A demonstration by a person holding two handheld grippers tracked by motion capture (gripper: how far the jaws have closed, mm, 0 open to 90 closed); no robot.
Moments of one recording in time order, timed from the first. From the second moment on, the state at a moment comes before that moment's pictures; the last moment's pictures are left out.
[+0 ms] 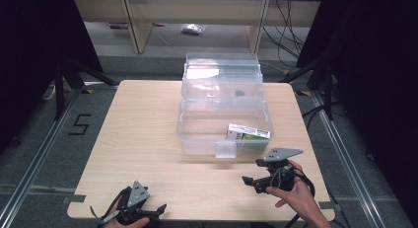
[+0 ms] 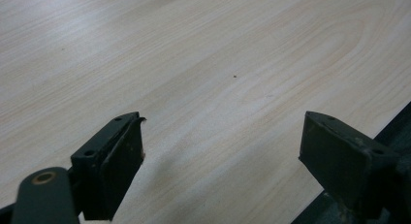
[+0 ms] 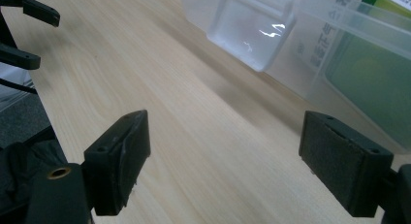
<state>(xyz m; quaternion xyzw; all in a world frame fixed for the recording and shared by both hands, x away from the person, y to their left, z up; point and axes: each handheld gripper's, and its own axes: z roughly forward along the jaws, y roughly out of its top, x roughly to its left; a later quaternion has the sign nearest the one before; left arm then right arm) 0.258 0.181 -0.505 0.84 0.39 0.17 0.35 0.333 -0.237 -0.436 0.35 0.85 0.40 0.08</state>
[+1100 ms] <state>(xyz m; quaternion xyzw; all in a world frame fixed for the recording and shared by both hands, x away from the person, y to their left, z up) 0.257 0.180 -0.506 0.83 0.40 0.17 0.35 0.305 -0.258 -0.476 0.38 0.84 0.38 0.06</state>
